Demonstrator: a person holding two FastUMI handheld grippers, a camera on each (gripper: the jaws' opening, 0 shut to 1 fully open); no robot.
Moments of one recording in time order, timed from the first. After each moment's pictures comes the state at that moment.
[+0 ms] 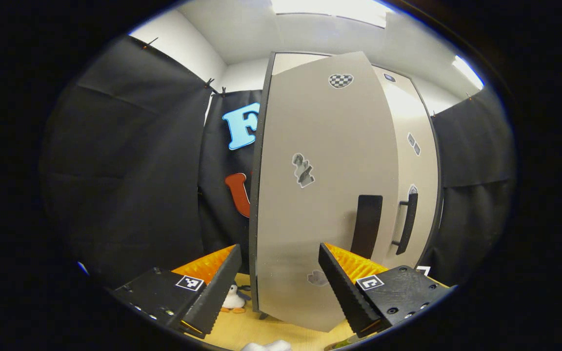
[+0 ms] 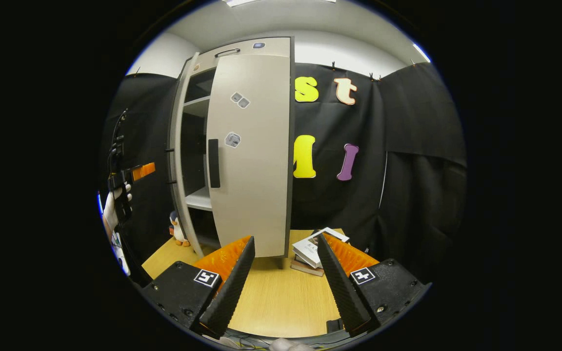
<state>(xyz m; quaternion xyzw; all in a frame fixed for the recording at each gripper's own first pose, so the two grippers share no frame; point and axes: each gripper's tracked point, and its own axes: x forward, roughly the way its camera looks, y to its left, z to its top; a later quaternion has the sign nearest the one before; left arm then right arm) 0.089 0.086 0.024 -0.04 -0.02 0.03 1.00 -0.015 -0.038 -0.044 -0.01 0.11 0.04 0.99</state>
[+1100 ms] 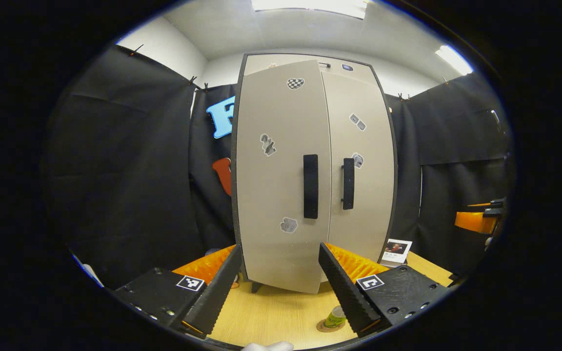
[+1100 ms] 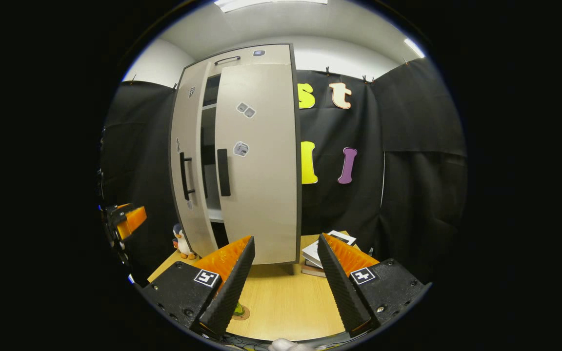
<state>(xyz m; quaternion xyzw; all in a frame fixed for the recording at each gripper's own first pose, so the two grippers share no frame) -0.029 0.022 -0.021 -0.02 0.02 -0.01 1.00 -0.019 0.015 -0.044 0.01 0.08 0.04 1.00</state>
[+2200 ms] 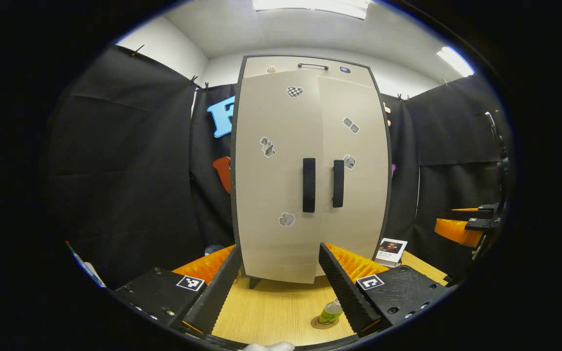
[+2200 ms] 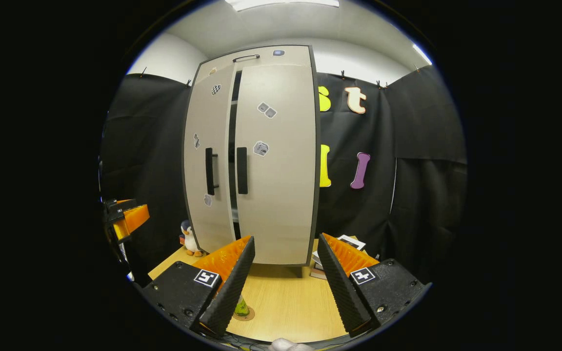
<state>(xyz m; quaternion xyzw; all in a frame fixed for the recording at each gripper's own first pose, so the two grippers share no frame) -0.037 0.009 -0.009 -0.03 0.02 -0.02 1.00 -0.016 0.038 -0.043 -0.01 0.08 0.07 0.99</state>
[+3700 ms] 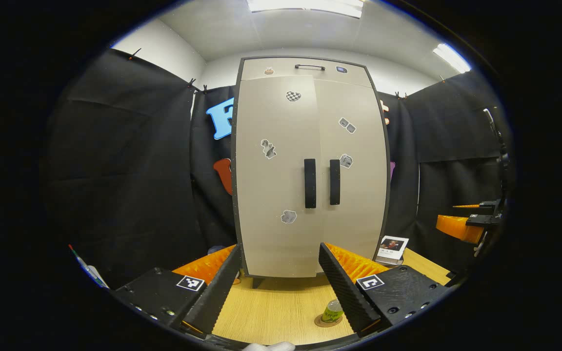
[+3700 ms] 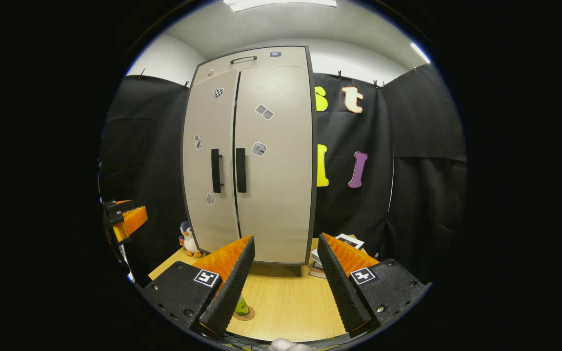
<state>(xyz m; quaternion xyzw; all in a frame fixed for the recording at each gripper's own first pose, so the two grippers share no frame) -0.045 0.011 -0.007 -0.02 0.02 -0.01 1.00 -0.024 0.036 -0.038 -0.01 0.07 0.06 1.00</state>
